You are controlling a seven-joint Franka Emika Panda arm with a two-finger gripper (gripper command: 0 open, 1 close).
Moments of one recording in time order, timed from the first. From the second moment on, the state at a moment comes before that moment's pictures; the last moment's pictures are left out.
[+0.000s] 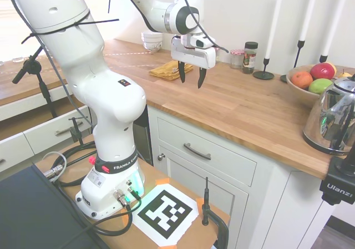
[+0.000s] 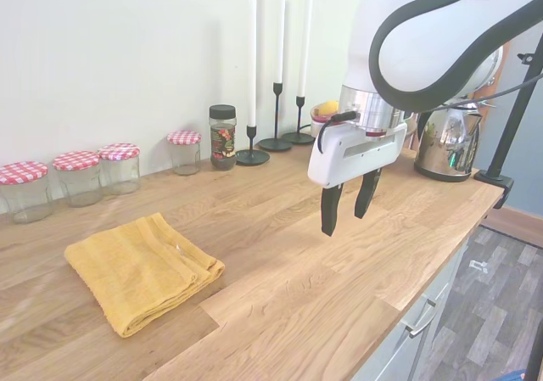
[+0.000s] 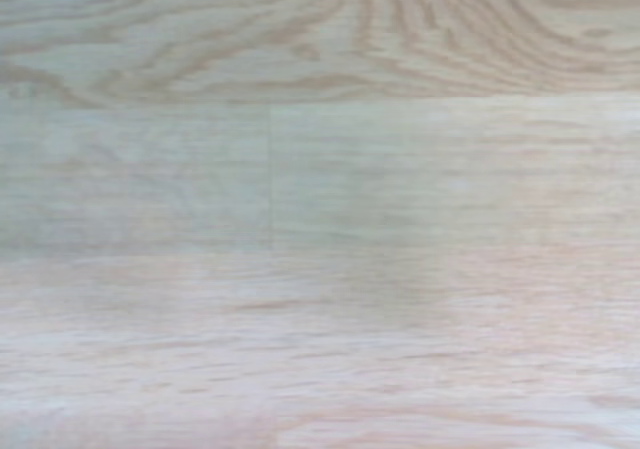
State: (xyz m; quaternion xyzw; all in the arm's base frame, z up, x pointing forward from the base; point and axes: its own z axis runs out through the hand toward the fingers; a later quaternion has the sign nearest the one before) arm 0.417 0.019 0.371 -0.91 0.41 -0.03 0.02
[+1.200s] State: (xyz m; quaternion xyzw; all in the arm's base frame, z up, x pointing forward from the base) arm 0.499 0.143 0.403 -0.93 0.35 -0.04 -0.01
